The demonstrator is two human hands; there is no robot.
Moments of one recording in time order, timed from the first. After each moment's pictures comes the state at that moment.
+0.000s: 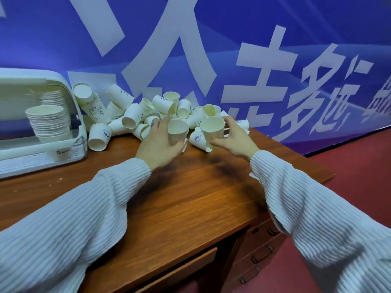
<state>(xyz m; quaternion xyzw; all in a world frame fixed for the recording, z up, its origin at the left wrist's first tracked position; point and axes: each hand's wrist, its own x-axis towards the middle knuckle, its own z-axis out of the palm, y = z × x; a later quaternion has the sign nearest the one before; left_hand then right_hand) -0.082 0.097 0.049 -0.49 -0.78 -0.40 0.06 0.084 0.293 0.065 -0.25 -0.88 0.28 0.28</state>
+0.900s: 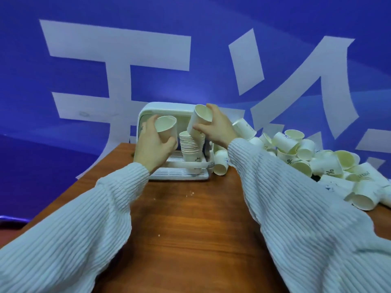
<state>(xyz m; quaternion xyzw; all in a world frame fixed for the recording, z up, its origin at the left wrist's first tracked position) -0.244 -0.154 0.088 -0.18 -0.82 -0.49 0.23 -0.240 0.054 0.133 -0.04 -0.91 0.32 0.26</state>
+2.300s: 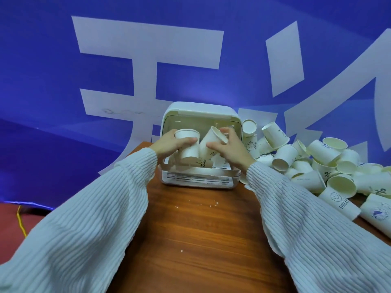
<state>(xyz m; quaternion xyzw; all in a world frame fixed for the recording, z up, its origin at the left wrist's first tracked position) -0.341 -0.181 0.081 -0.21 -0.79 -0.57 -0.09 -0.273 0.036 0.079 -0.02 -0.88 0.45 0.17</state>
